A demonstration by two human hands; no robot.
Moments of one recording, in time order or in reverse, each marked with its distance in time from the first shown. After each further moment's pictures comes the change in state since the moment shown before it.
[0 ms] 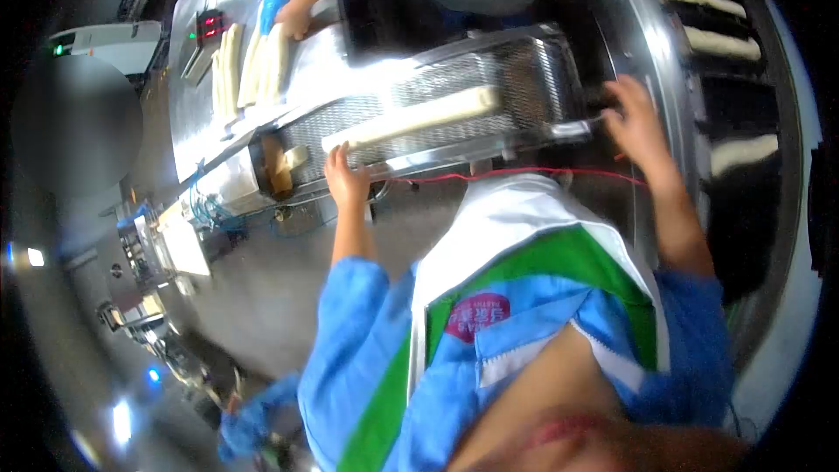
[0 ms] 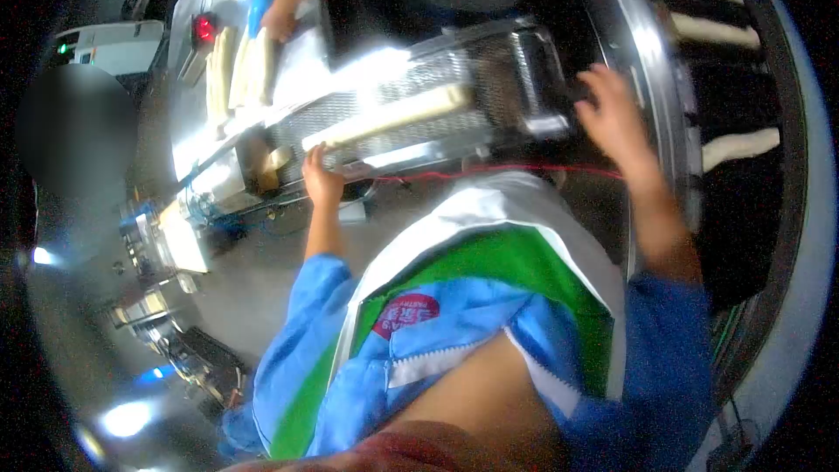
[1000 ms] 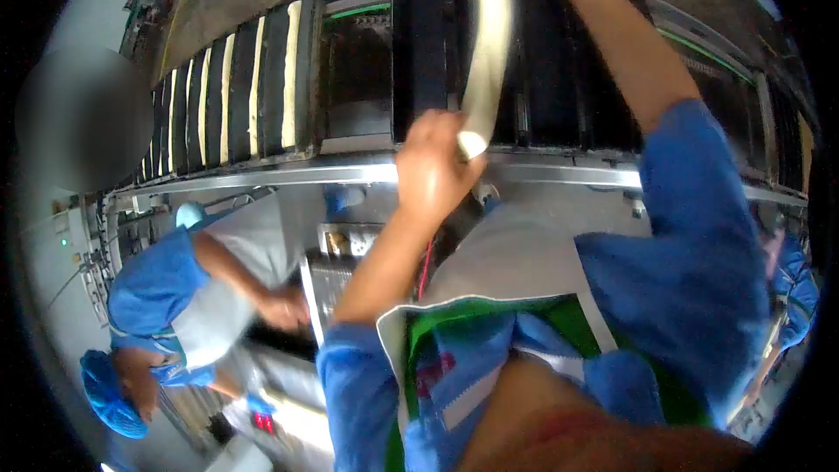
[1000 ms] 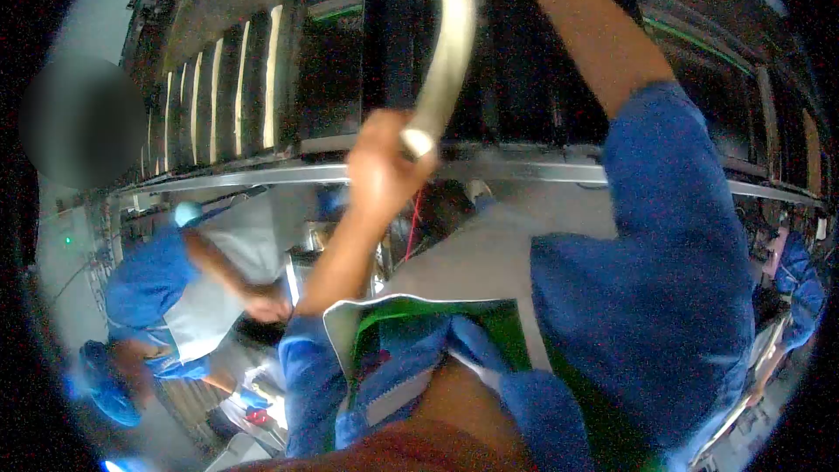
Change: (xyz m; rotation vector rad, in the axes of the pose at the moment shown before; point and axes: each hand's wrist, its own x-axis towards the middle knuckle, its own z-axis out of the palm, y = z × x) left_hand -0.133 0.620 -0.020 -0.699 -0.578 1.670; right_hand -0.252 0.275 -0.303 -0.323 0.686 0.772
